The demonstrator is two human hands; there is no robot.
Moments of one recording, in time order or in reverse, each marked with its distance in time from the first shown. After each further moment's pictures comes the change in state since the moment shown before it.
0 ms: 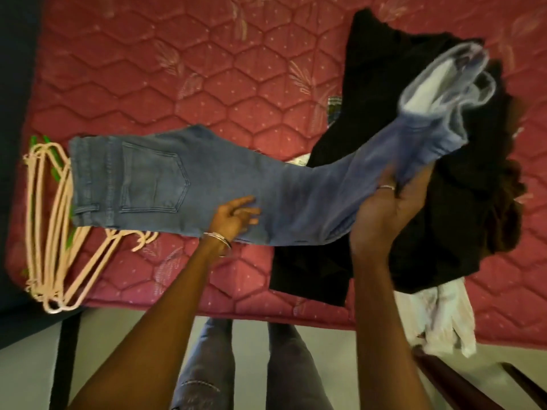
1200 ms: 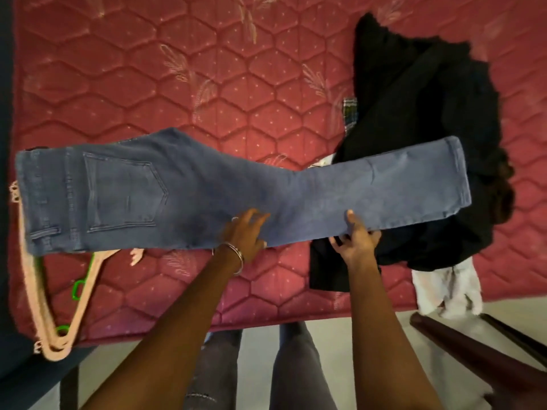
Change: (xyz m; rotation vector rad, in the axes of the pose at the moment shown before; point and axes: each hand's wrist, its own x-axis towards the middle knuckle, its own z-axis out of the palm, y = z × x) left_hand 0.022 -0.019 -0.106 1.189 -0.237 0.474; right_hand -0.086 0.093 0.050 0.166 0.306 1.057
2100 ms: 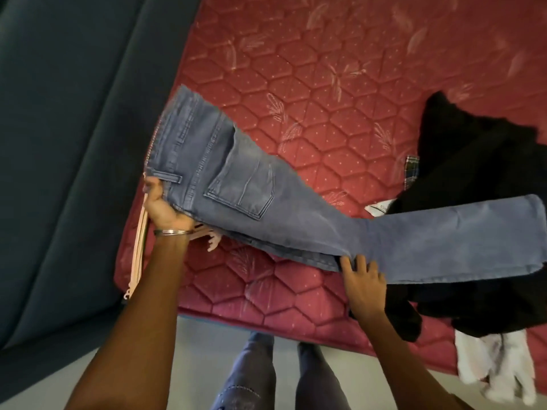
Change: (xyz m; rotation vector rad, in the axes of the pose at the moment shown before) left_hand -0.137 -0.125 -0.165 -2.225 1.177 -0.014; right_hand -0.073 0.067 -0.010 -1.958 -0.203 -1.358
